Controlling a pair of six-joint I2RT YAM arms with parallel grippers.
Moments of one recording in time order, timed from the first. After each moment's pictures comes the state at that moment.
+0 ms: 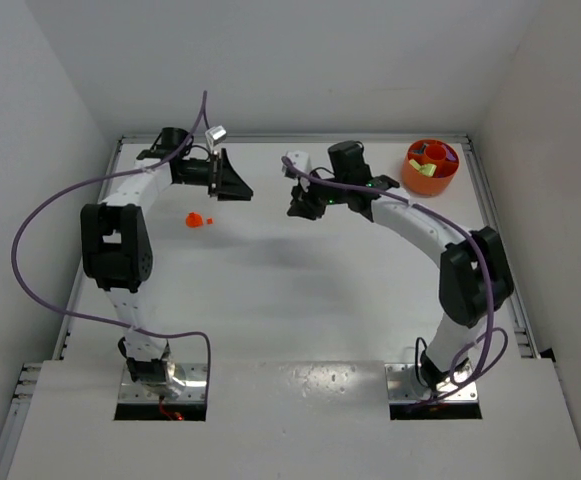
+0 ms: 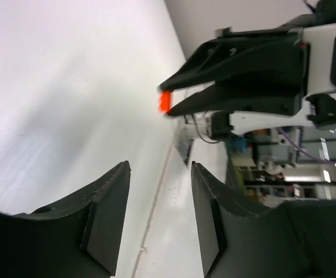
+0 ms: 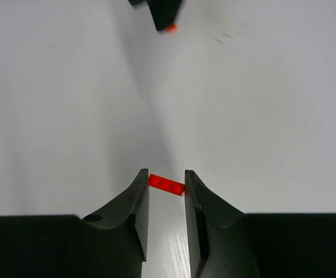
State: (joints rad) left arm -0.04 1.95 1.58 -0.65 1.34 -0.15; right arm 0.51 1.77 1.35 -0.22 -0.65 -0.52
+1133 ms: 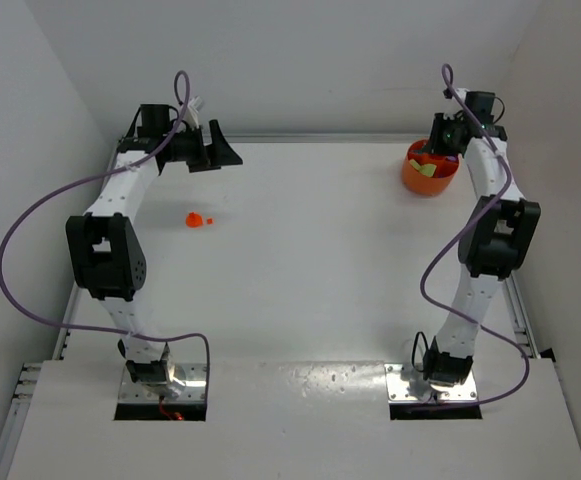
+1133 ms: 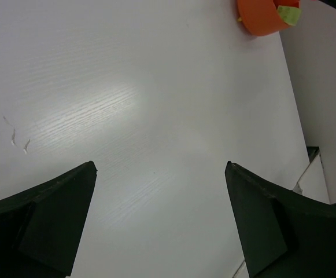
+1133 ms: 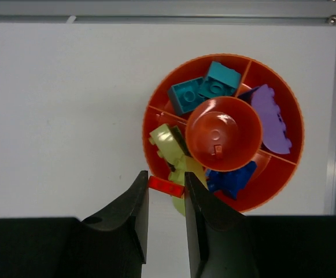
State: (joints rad) left arm 0.00 1.87 1.67 -0.48 0.77 -0.23; right arm -0.19 2.11 1.90 -0.52 -0.24 -0.09
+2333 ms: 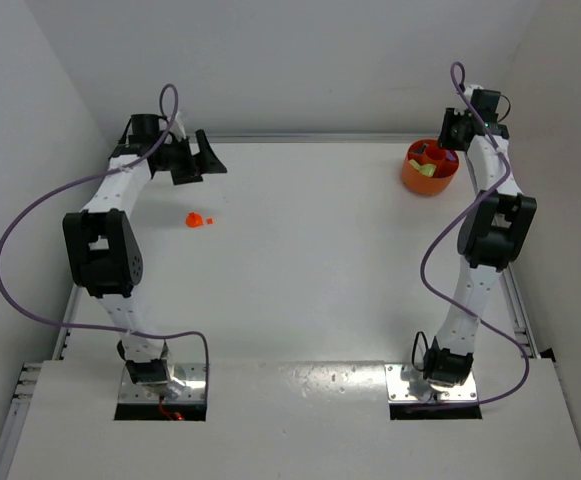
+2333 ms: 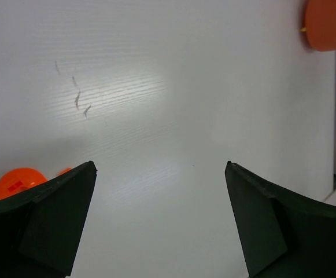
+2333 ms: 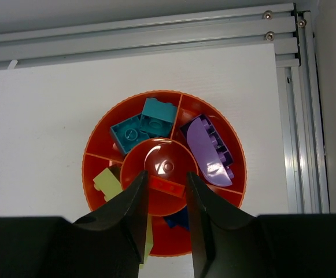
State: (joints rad) left arm 0.08 1.90 1.61 -0.50 0.67 -0.26; right arm -0.23 2.24 2.04 -0.47 -0.13 -0.05
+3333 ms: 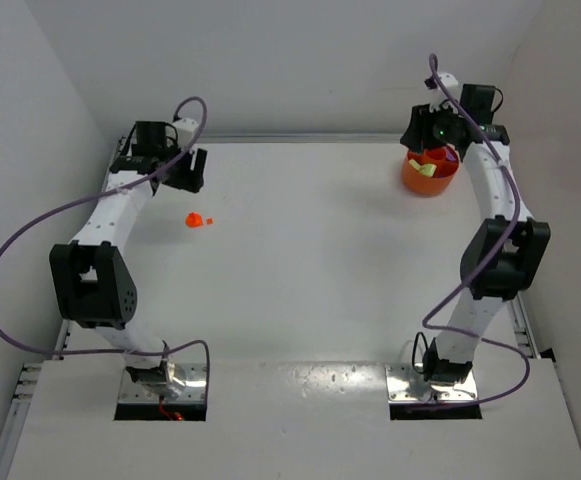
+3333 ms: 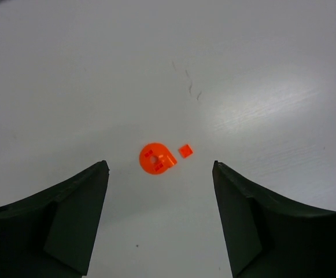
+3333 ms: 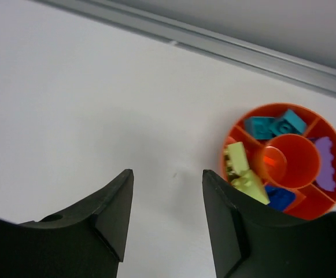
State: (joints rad) left arm -0.01 1.63 1.48 -0.50 0.18 0.20; right arm -0.14 1.96 1.83 -0.49 -0.43 -0.20
